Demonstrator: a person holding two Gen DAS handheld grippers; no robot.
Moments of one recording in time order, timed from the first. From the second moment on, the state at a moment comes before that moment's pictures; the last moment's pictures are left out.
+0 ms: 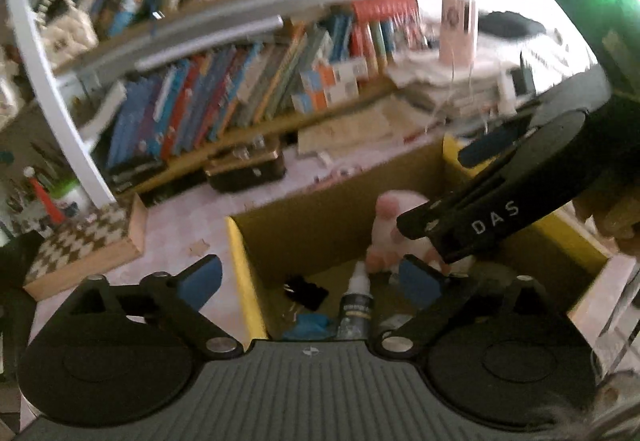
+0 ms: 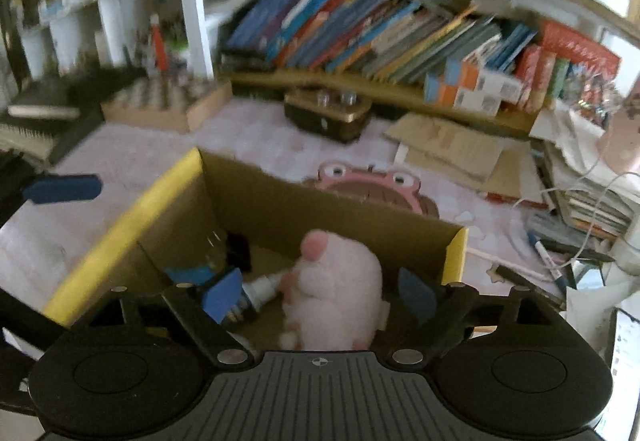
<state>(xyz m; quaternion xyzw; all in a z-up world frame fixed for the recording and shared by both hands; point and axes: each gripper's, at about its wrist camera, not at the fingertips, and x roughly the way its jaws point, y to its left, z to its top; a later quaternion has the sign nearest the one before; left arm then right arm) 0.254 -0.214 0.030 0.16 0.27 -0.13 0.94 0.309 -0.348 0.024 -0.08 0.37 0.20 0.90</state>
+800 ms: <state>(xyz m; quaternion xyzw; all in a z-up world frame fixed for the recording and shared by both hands) 0.086 -0.096 0.036 0.03 0.23 0.01 0.97 0.121 -0.321 0.038 0.02 0.23 0.08 0.97</state>
